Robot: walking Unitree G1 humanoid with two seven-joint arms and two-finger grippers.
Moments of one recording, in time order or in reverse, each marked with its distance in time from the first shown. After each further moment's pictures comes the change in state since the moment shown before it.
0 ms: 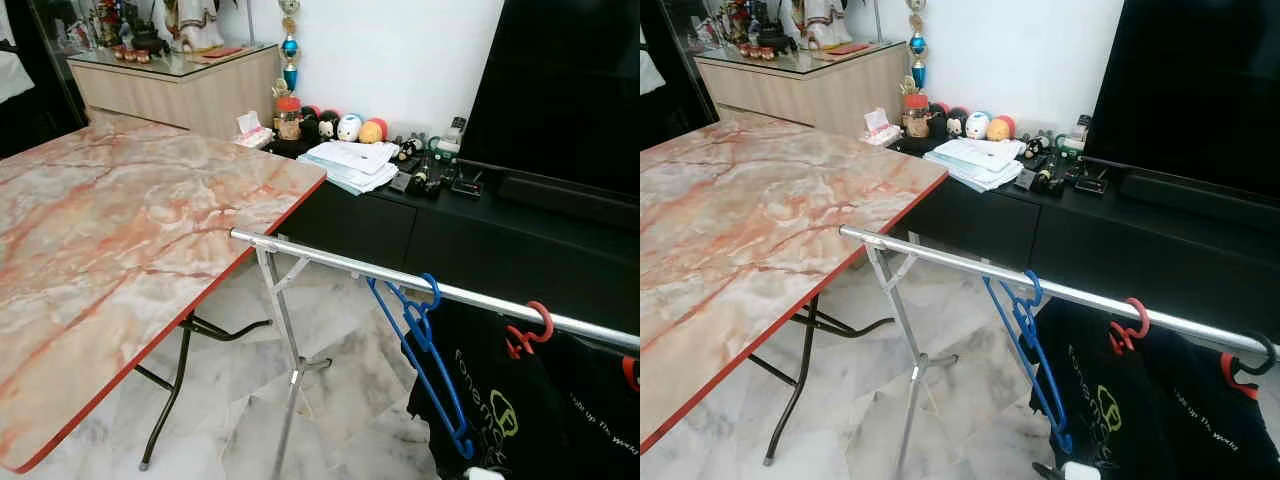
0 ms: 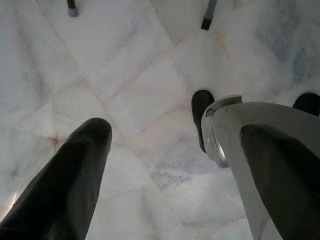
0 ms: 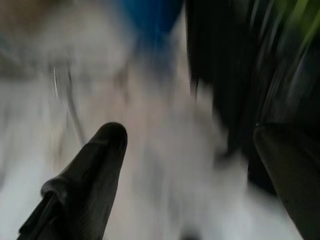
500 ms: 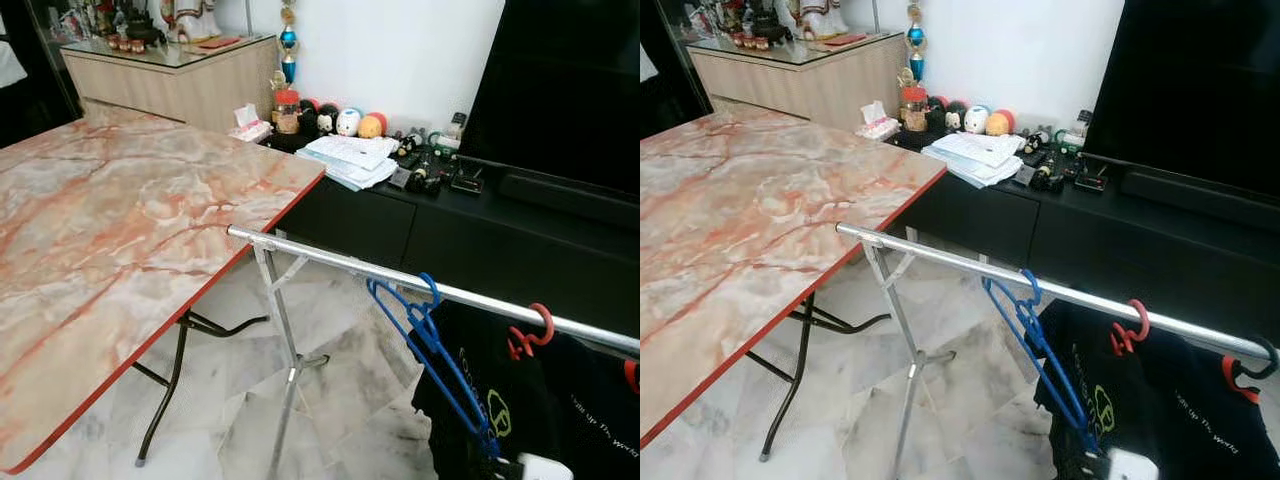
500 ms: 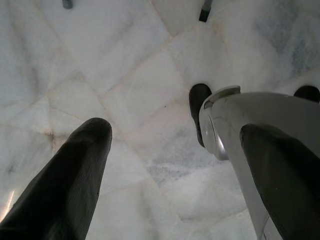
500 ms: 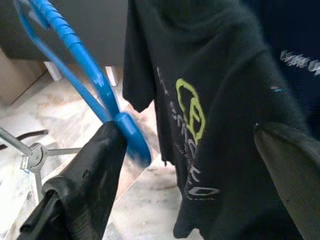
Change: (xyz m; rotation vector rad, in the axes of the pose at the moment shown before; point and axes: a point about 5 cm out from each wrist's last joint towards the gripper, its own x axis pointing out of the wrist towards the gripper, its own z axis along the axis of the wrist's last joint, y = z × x) left arm -0.001 0.003 -0.006 0.014 0.015 0.000; right arm -0.053 -0.018 0.027 -0.038 -0.293 -0.131
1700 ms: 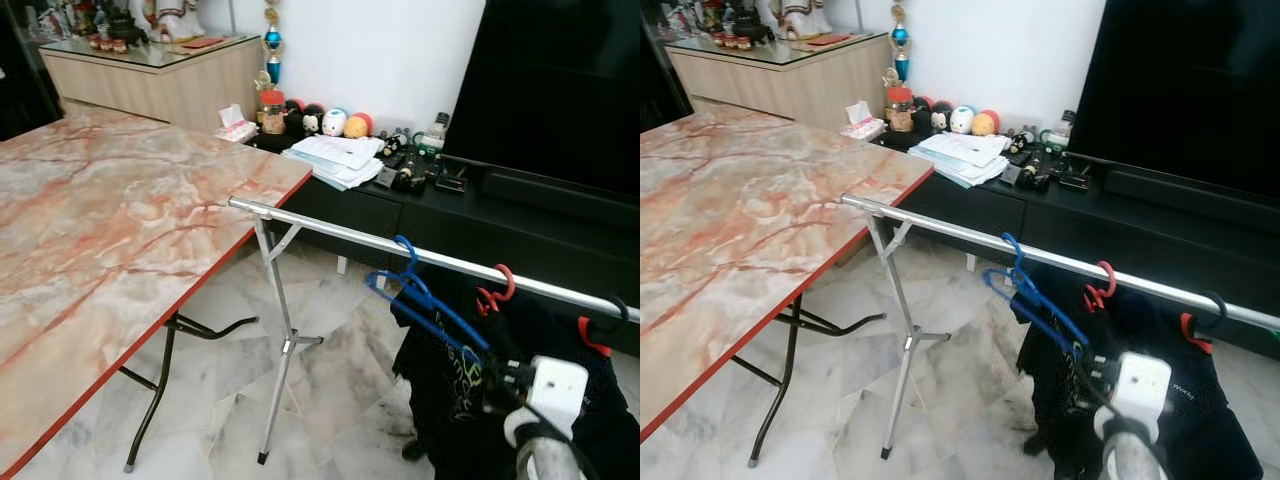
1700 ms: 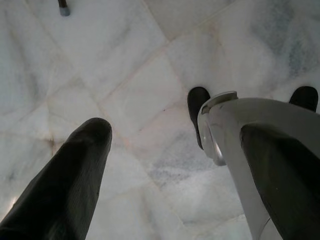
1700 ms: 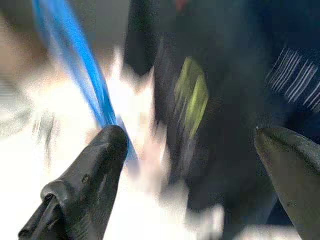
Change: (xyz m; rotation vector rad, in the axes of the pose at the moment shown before) left arm 0.001 0.001 0.005 0.009 -0.011 -0.001; right arm 0.038 0.021 0.043 -0.099 0.171 0.069
